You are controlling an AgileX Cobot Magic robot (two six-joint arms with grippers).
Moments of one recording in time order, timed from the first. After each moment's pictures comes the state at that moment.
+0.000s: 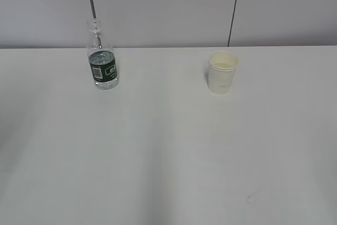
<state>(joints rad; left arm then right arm) 0.00 0.66 -0.56 1.47 0.01 -1.52 0.16 -0.02 -0.49 -0.07 1.15 0.03</state>
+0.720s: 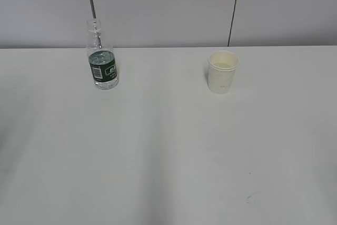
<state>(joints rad) 0.00 0.66 -0.56 0.39 0.38 -0.47 0.16 -0.02 -0.49 -0.07 1.15 0.03</state>
